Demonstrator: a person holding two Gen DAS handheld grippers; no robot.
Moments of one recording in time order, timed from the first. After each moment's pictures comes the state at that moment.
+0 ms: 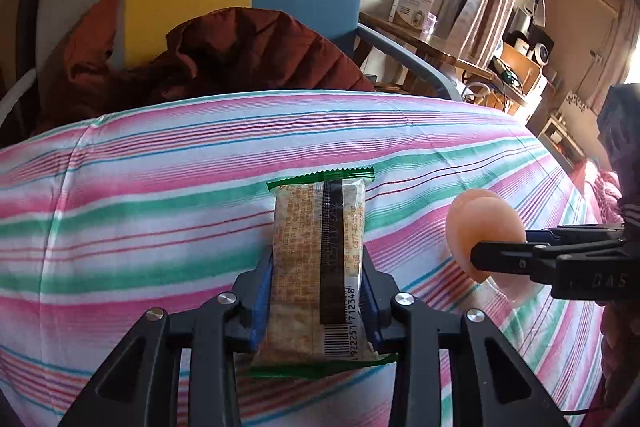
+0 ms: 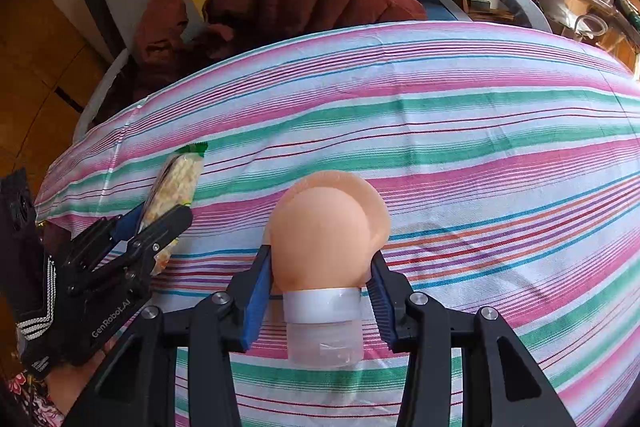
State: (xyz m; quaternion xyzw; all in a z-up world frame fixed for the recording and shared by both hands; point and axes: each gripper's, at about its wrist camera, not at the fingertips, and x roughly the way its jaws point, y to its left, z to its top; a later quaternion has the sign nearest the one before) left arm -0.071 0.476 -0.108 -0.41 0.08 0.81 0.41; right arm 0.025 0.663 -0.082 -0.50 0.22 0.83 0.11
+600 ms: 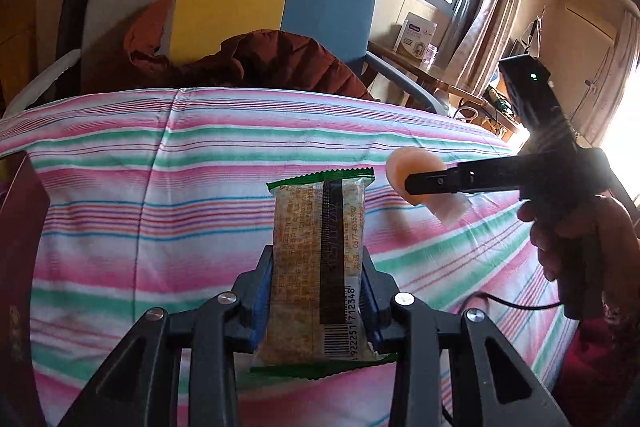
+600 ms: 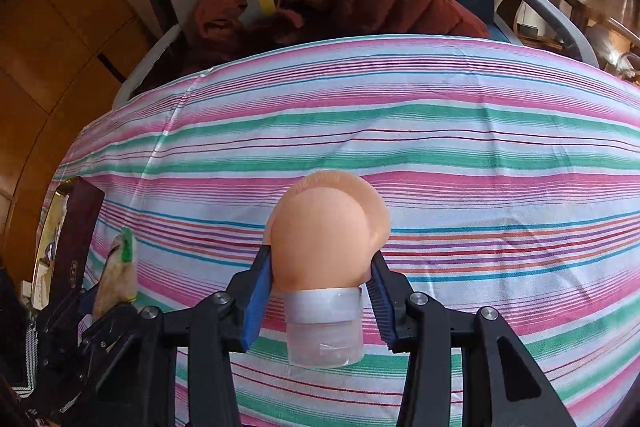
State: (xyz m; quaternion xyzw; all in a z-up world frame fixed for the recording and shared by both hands) left arm 0.005 0.343 -0.083 -0.39 0.04 0.83 0.41; right arm 0.007 0.602 -0.085 -0.49 0.18 0.85 0.04
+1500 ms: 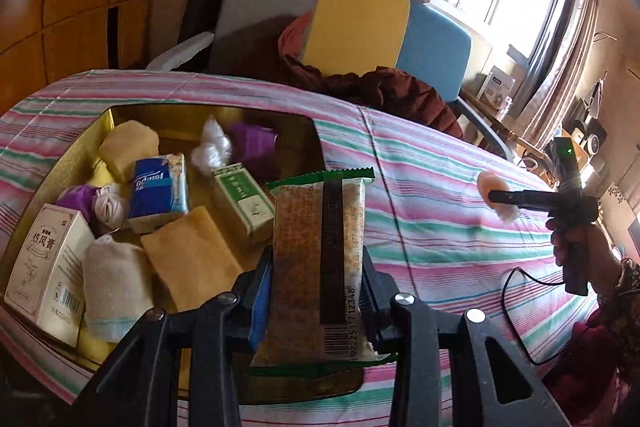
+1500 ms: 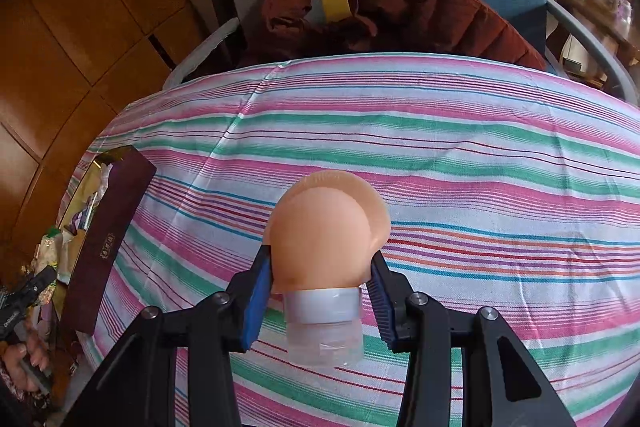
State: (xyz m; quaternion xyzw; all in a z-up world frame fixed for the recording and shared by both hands) left arm -0.002 0.116 -0.049 -0.40 -0.02 0.88 0.27; right arm 0.010 0.543 -0.074 -0.46 0.15 0.87 -0.04
